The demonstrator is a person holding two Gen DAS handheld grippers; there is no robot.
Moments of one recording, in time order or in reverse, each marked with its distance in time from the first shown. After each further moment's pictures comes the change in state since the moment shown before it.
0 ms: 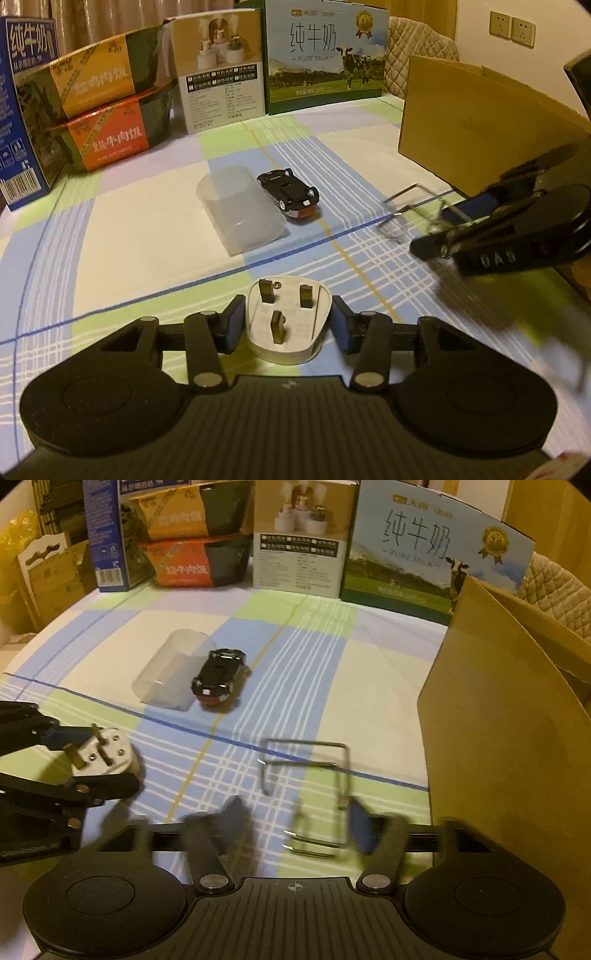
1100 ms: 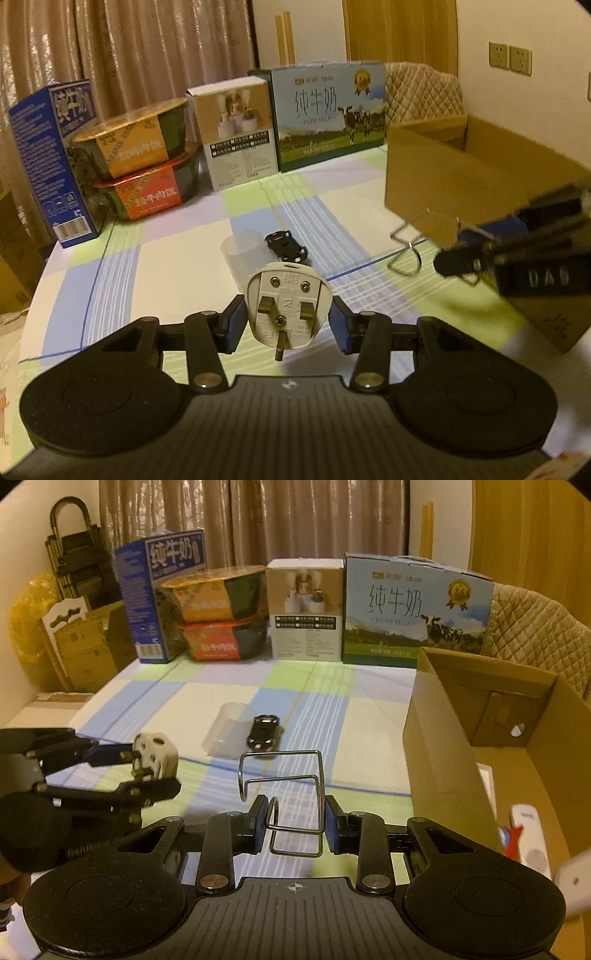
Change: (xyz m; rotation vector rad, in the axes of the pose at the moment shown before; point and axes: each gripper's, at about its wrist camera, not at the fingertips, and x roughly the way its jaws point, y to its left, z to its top) left arm -0.088 -0.041 0.013 -0.011 -0.104 0.102; right arm -0.118 0.010 -0.012 0.082 -0.164 0.078
